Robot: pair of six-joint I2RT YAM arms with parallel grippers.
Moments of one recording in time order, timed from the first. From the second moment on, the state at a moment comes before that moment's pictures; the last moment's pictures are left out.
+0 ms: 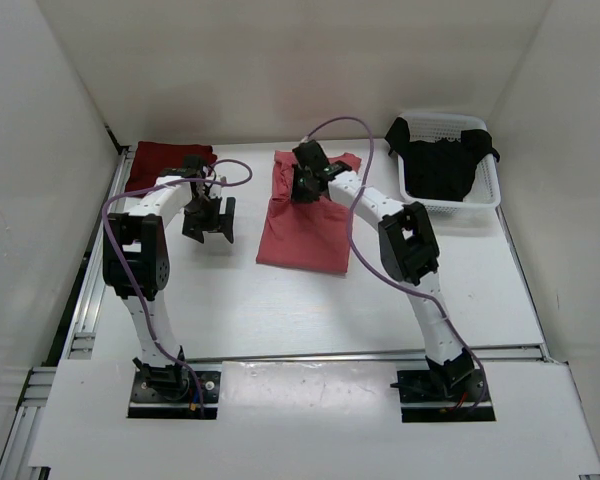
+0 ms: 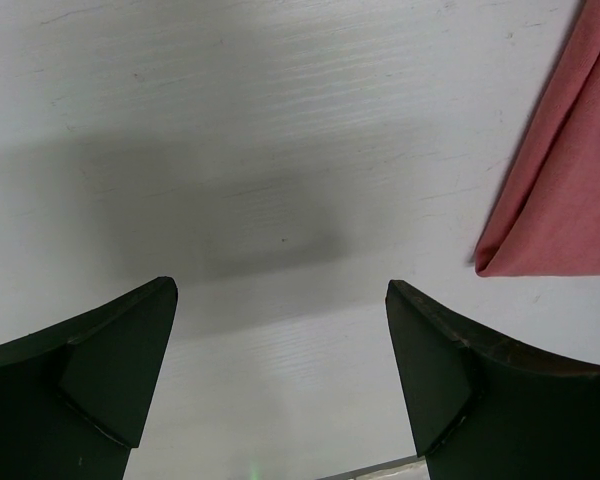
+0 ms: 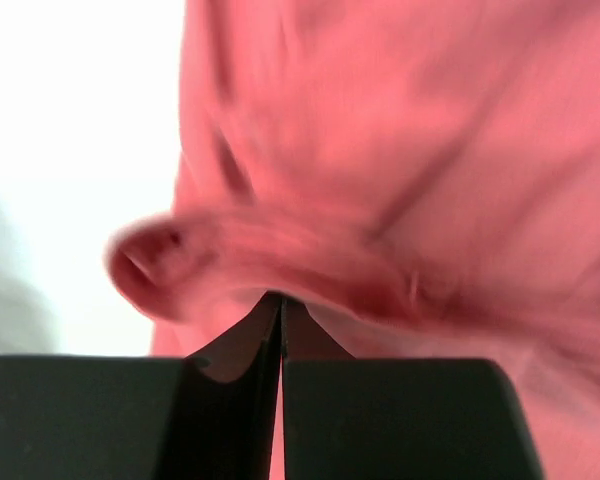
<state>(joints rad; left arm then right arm) -0.10 1.96 1.48 -0.86 0.17 0.00 0.64 2.35 2.02 -0.55 0.01 0.56</state>
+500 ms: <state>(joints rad) -0.24 1.96 1.52 -0.90 0.15 0.00 0.52 2.31 2.03 -0.53 0.02 0.54</state>
